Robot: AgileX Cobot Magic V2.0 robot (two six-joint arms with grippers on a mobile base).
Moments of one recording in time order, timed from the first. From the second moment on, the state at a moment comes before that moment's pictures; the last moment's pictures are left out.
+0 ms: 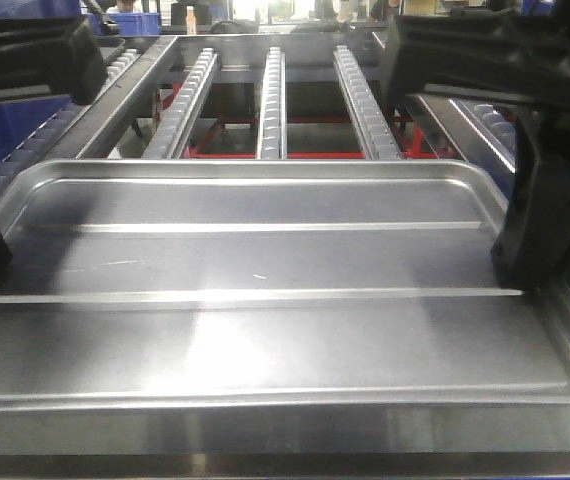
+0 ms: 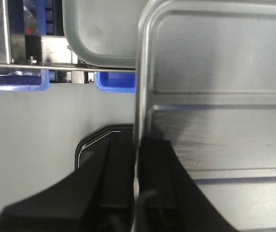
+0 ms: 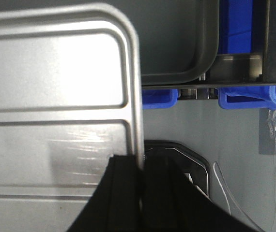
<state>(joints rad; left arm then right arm) -0.99 1.21 -0.91 0.26 1.02 -1.03 0.93 1.20 -0.87 -0.29 0.94 1.16</state>
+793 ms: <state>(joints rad) -0.99 1.21 -0.91 0.26 1.02 -1.03 0.93 1.20 -0.87 -0.29 0.94 1.16</state>
